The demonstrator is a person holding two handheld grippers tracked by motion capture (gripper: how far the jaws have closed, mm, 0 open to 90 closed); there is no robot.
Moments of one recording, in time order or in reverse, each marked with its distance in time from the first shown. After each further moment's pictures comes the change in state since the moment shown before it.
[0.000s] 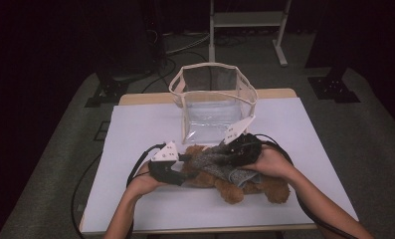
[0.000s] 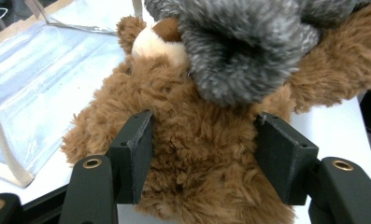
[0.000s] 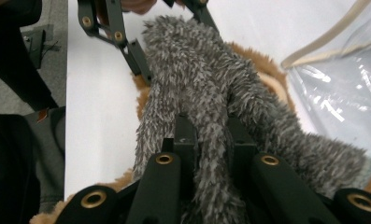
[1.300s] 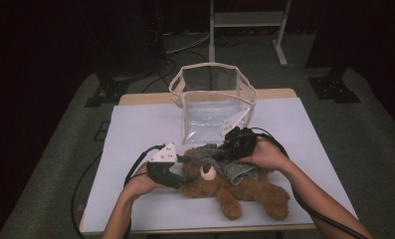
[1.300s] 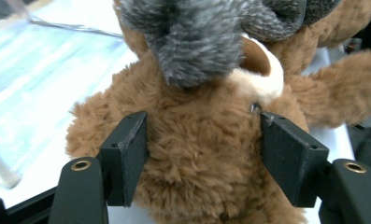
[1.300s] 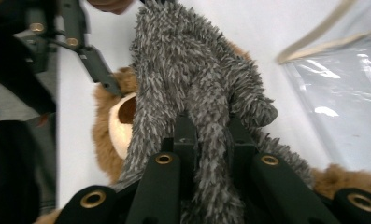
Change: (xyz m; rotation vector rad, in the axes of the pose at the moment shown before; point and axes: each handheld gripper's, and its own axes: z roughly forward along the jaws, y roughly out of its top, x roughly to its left) left arm -0.001 0.000 -0.005 0.004 -0.044 0.012; right arm -0.019 0.009 0.009 0.026 0.028 0.049
